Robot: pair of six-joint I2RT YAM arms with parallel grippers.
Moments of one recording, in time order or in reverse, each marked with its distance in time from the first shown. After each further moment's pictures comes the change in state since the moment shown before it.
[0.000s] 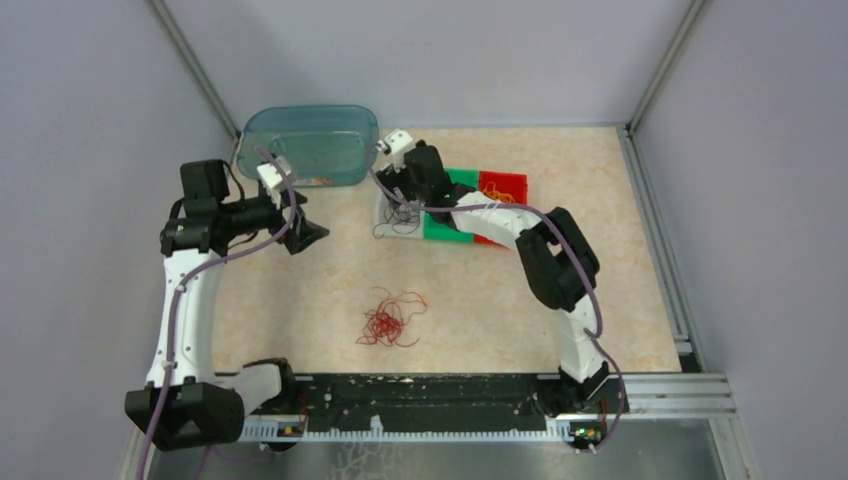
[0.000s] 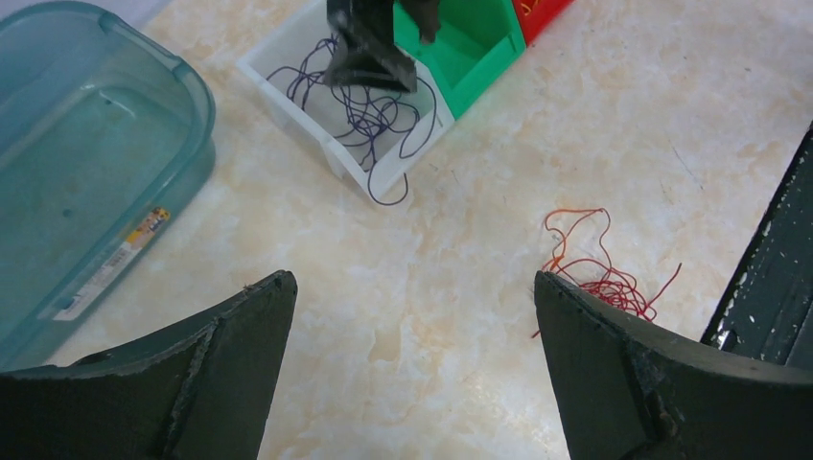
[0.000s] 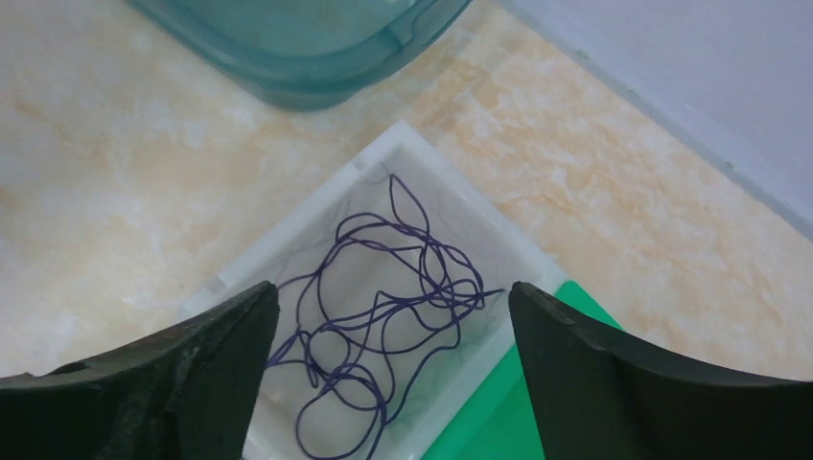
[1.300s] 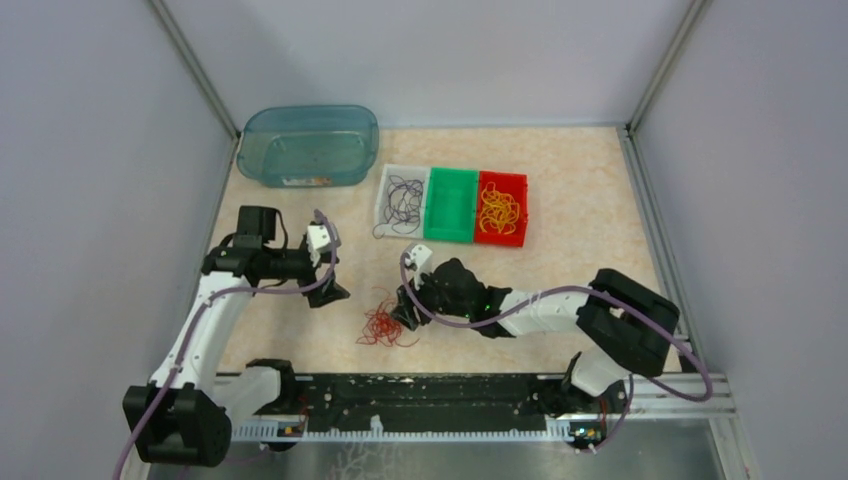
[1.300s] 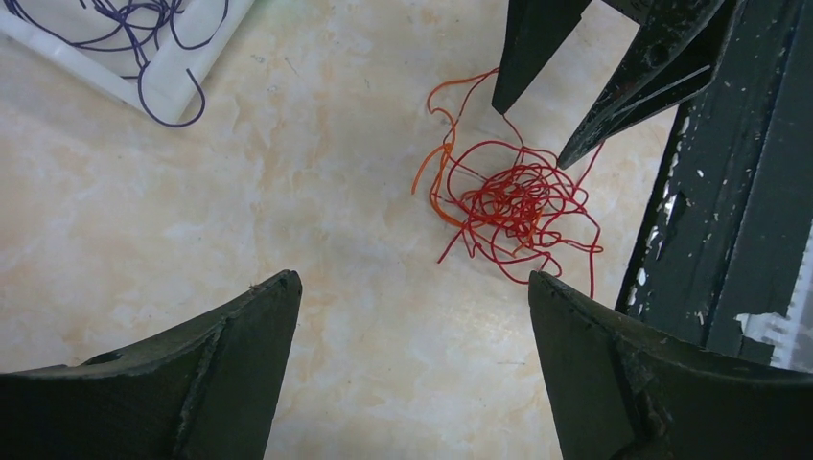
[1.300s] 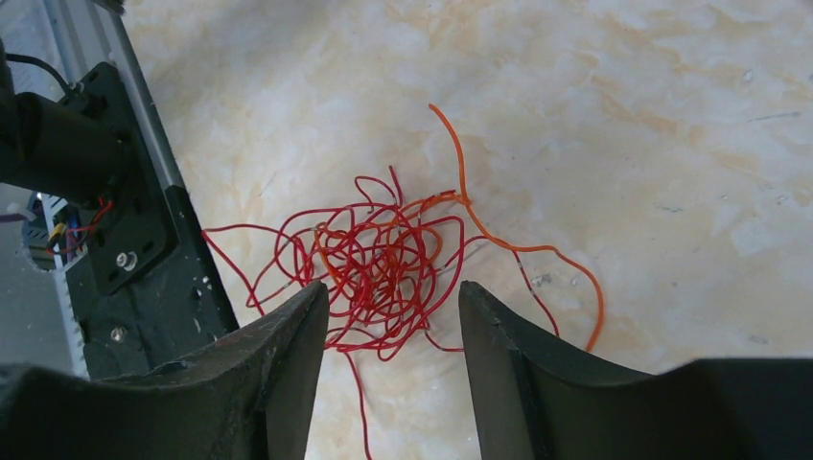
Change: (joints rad) left arm -0.189 -0.086 -0.361 -0.067 -0.051 0.224; right arm 0.340 -0.616 -0.965 0.351 -0.233 0.467
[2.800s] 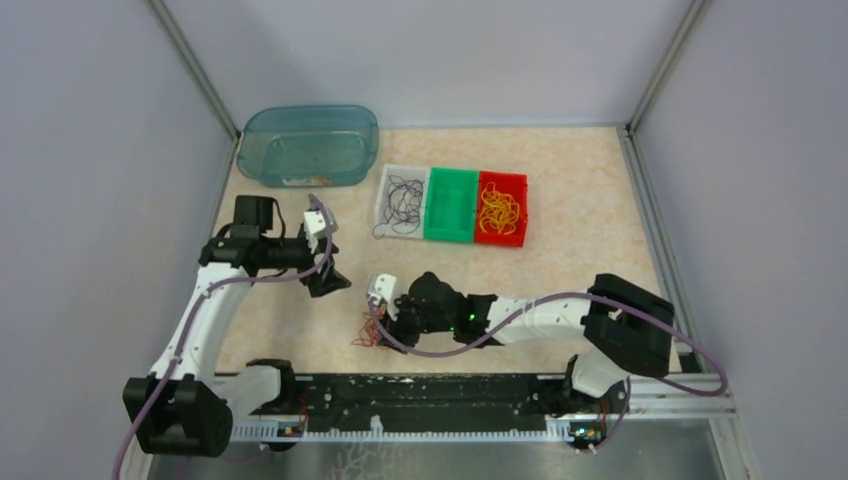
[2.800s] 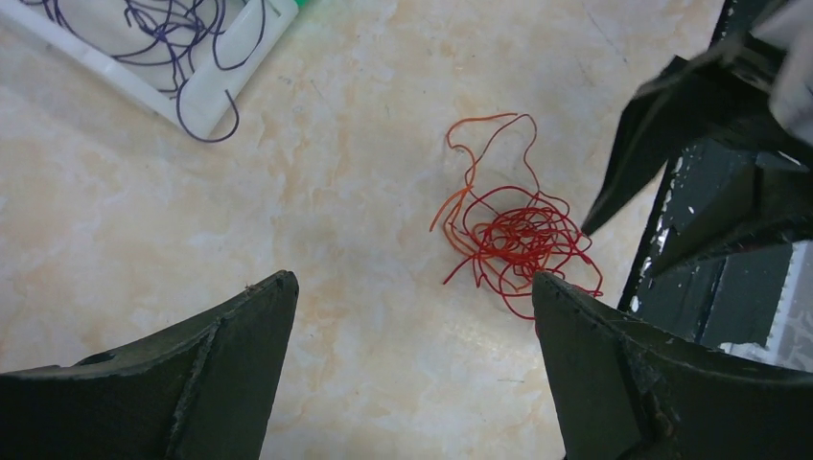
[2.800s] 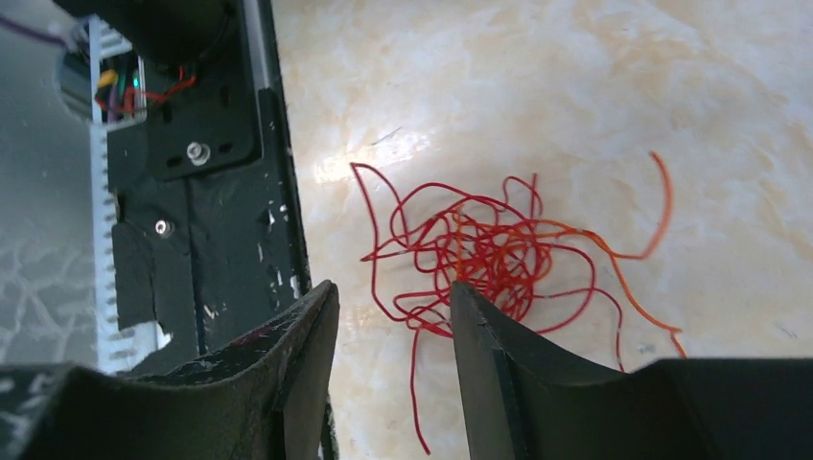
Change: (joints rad) left arm 0.006 0.029 0.060 0.025 0.021 -0.072; right arm 0.137 0.006 0.108 -0.157 -0.081 -0.244
